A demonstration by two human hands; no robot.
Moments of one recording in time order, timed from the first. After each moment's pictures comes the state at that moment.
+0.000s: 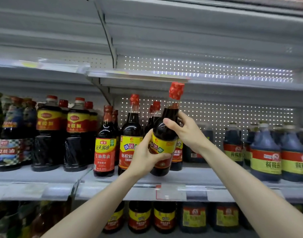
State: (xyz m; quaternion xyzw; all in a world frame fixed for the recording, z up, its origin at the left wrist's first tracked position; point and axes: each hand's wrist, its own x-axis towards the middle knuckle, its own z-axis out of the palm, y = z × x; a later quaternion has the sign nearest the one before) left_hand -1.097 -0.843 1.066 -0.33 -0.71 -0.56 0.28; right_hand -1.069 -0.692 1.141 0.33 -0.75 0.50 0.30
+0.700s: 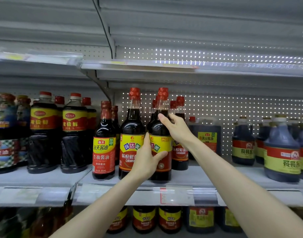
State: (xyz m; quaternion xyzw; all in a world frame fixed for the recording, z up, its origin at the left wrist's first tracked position) left_hand -1.123 -0.835 1.060 -0.21 -0.80 -0.51 0.25; right_hand -1.155 -0.708 1.135 0.22 -0.80 0.50 0.27
